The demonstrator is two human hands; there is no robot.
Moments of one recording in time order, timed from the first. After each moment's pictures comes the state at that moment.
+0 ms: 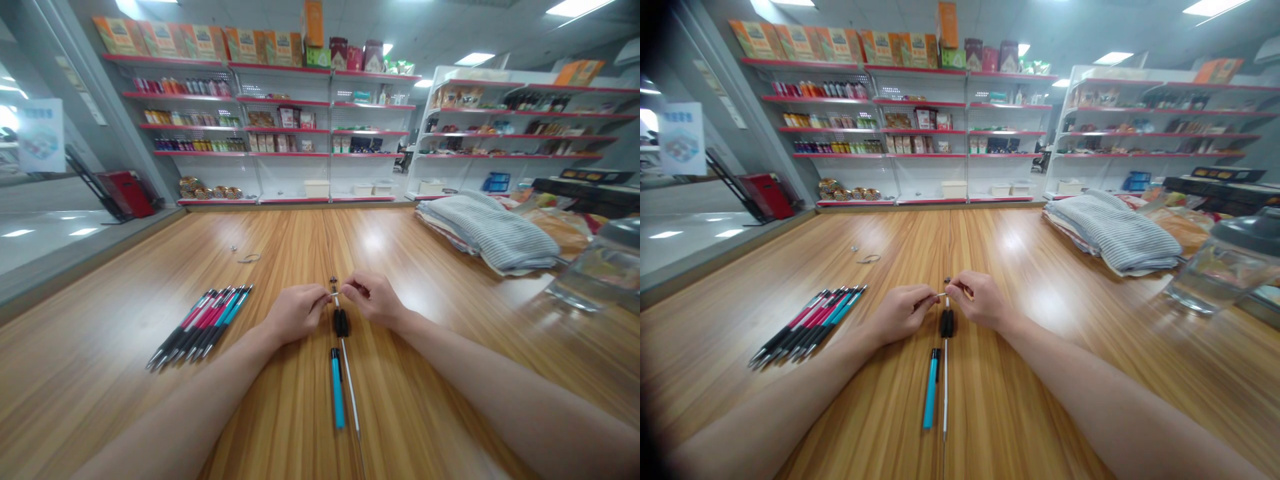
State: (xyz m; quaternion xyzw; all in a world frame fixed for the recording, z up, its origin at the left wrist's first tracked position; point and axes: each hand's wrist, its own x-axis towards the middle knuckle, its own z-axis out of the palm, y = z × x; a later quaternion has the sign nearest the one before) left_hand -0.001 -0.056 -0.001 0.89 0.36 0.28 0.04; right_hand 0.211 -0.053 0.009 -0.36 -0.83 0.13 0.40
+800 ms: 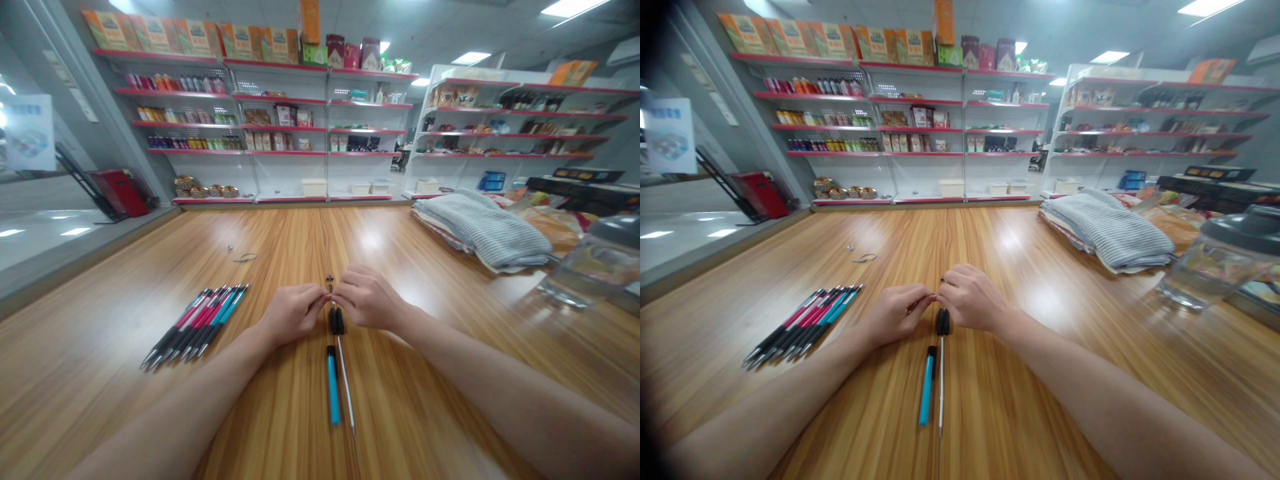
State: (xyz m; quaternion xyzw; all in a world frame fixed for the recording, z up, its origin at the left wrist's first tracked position) left_hand 0.001 -0.062 0.002 0.88 0.34 0.32 0.01; right_hand 0.209 -0.063 0.036 -0.28 -0.91 -0.12 0.26
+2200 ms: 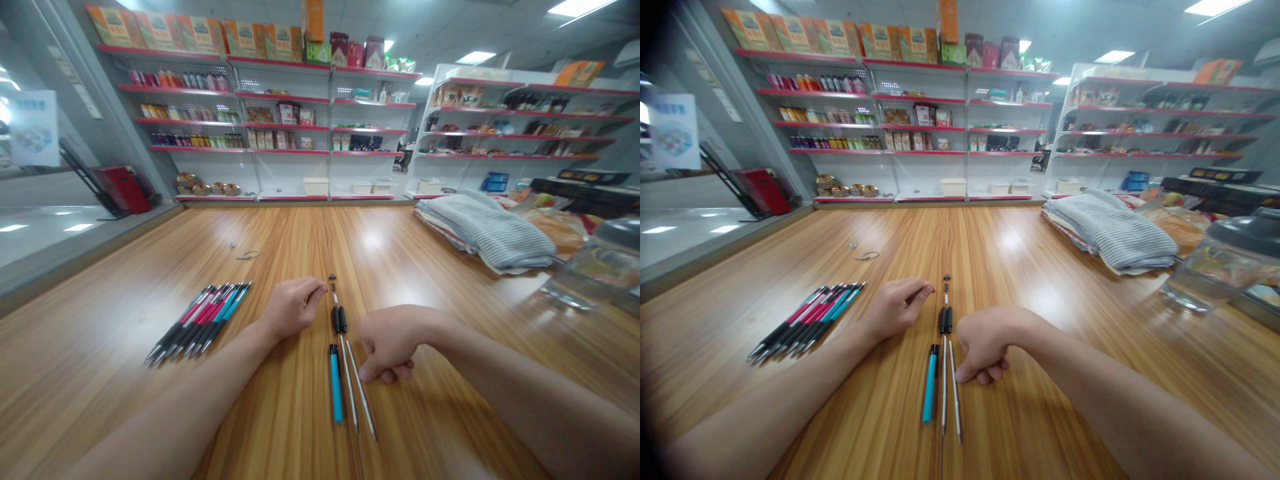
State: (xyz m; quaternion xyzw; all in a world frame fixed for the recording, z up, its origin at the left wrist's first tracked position) left_hand -0.002 -0.061 0.003 0.86 0.36 0.37 0.03; right_hand 0.208 -0.095 0.069 -0.39 -0.78 0.38 -0.30
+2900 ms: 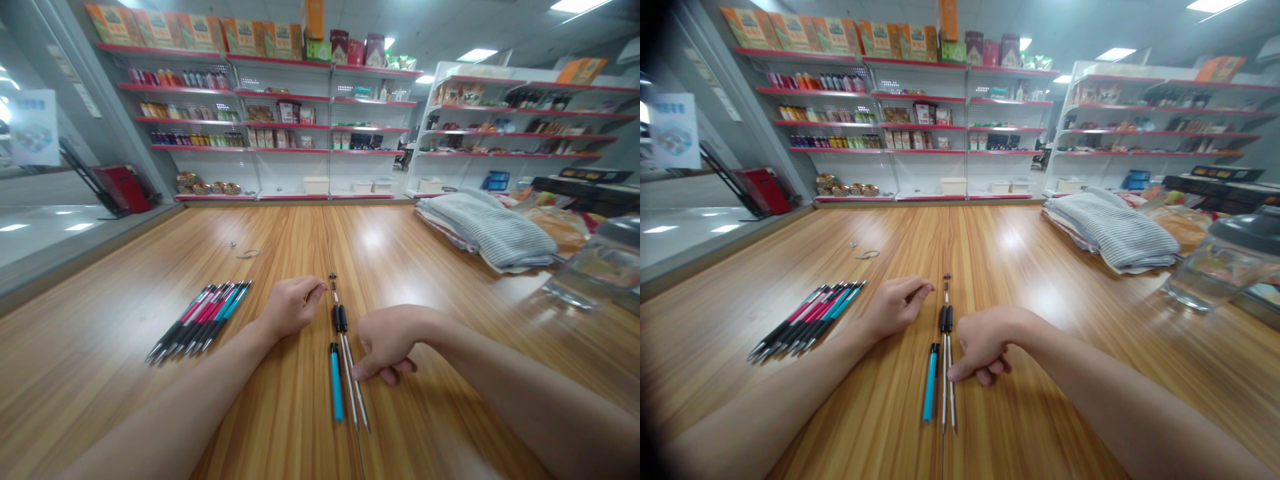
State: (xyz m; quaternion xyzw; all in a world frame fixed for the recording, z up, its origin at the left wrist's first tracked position) left_hand -0.003 -0.060 0.002 0.86 0.36 0.37 0.04; right_hand 0.209 -0.092 0.063 -0.38 -0.78 0.38 -0.32
